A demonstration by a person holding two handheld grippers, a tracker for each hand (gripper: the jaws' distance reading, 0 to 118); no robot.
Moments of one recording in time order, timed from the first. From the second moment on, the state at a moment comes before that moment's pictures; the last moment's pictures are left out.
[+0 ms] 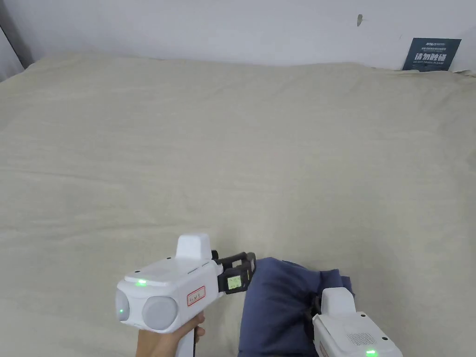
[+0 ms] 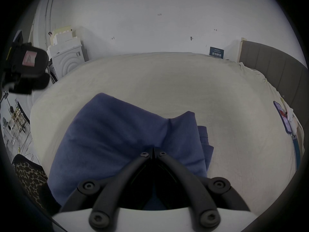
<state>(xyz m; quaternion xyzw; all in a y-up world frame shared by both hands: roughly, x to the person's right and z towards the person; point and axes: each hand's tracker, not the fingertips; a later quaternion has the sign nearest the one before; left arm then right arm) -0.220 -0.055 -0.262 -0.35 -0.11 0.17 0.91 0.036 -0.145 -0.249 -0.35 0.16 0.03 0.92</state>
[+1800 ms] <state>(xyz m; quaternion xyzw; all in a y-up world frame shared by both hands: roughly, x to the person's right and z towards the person) -0.379 -0.048 -0.329 -0.49 -0.16 0.18 0.84 0.095 0.018 -0.265 -0.15 0.14 0.01 0.98</state>
